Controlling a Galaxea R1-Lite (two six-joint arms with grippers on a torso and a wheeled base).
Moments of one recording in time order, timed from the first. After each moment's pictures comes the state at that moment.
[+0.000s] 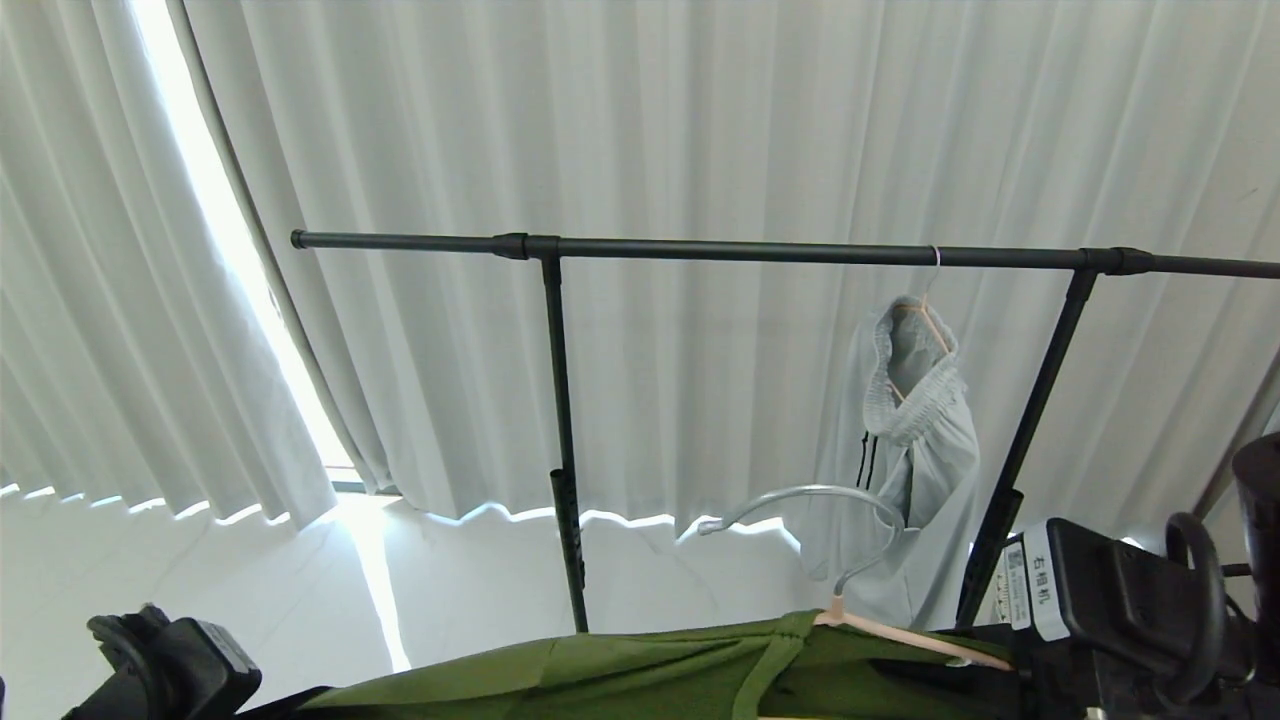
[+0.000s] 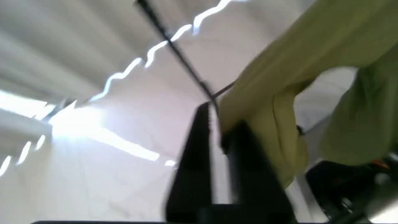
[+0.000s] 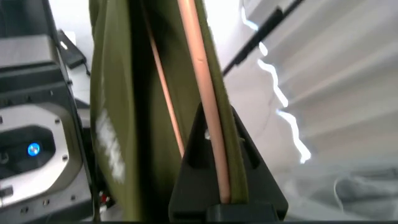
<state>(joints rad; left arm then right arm) -0.39 0.97 -0.15 -0.25 0.03 0.35 0.91 1.28 -0.62 -0.14 0.19 -0.36</state>
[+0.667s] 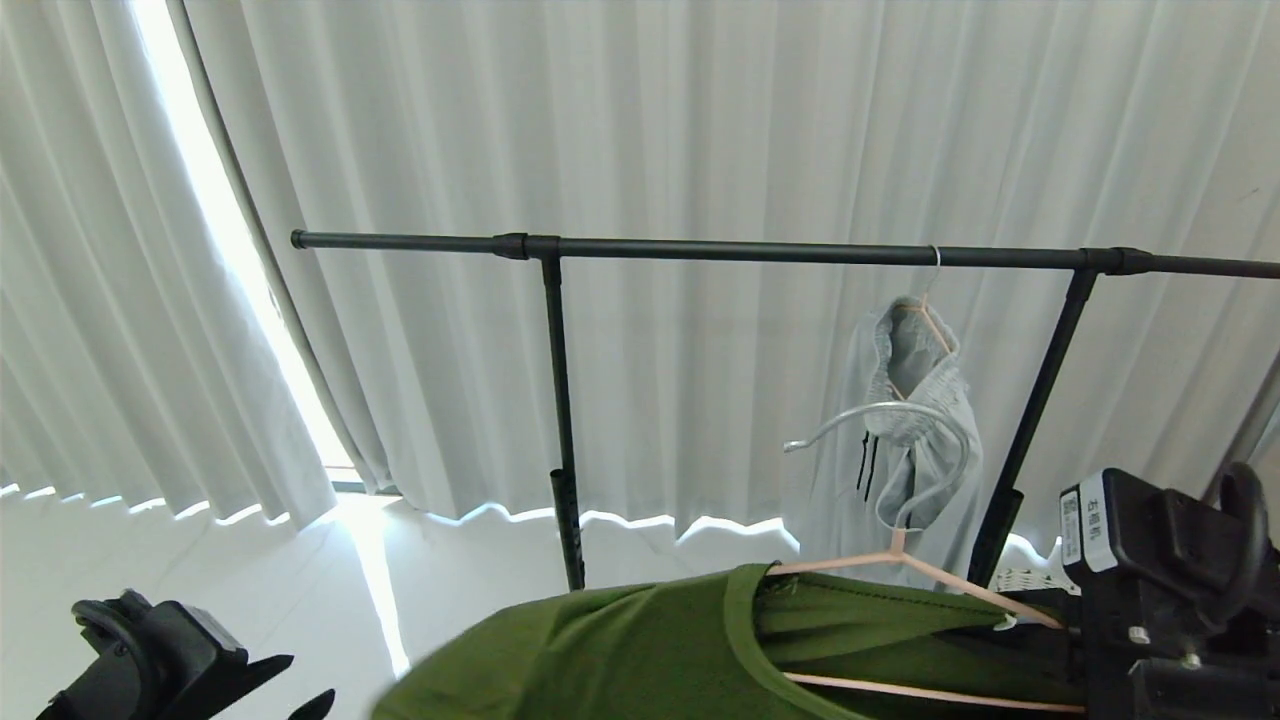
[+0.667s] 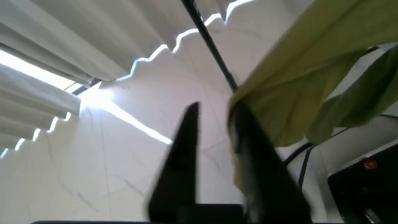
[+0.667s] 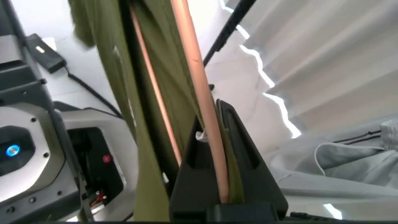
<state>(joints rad) -0.34 0.97 -0.16 -0.25 0.05 0.38 0.80 1.22 -0.63 -0.08 0.18 -0.35</state>
